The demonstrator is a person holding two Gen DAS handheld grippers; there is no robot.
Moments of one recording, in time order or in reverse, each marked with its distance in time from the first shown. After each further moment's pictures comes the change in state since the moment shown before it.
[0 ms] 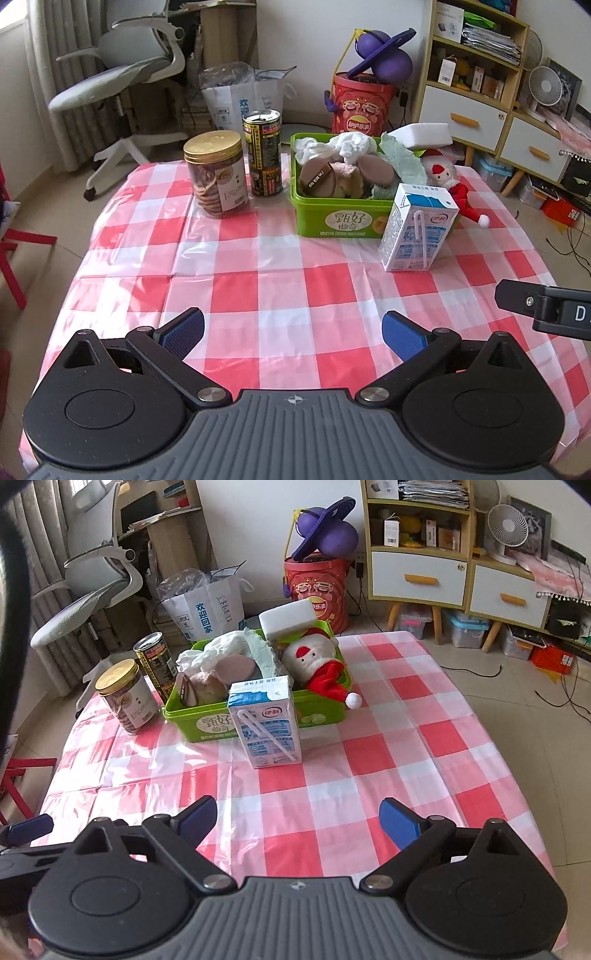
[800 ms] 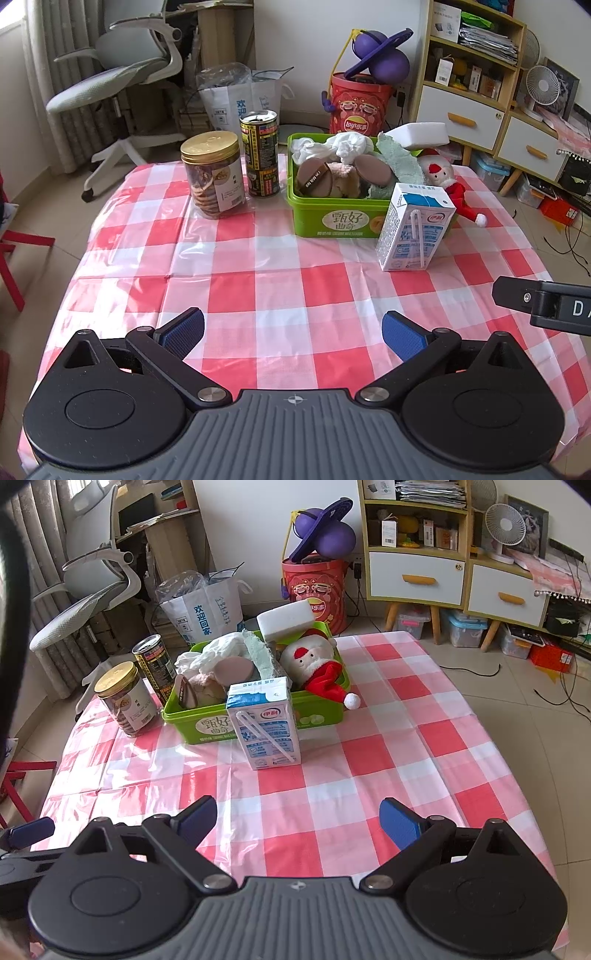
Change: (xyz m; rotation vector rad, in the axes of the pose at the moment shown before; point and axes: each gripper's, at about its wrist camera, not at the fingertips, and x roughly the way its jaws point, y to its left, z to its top) left arm -0.001 -0.001 0.000 0.002 -0.001 -0.005; right arm 0.000 0.000 0.000 0.009 -0.005 0.002
